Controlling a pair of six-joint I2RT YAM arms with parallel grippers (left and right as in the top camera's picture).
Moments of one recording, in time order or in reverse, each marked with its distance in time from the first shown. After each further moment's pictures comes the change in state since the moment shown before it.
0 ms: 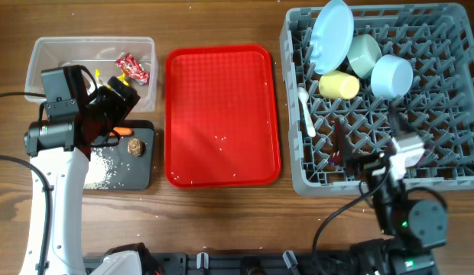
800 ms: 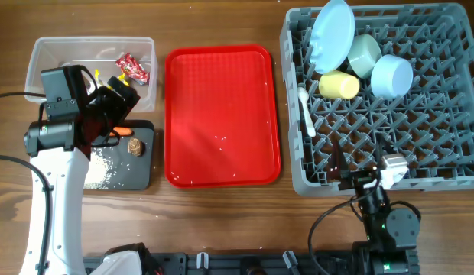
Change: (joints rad) left arm 0.000 0.000 0.000 0.000 0.000 0.000; right arm -0.171 -0.303 -0.349 -0.078 -0.083 0.133
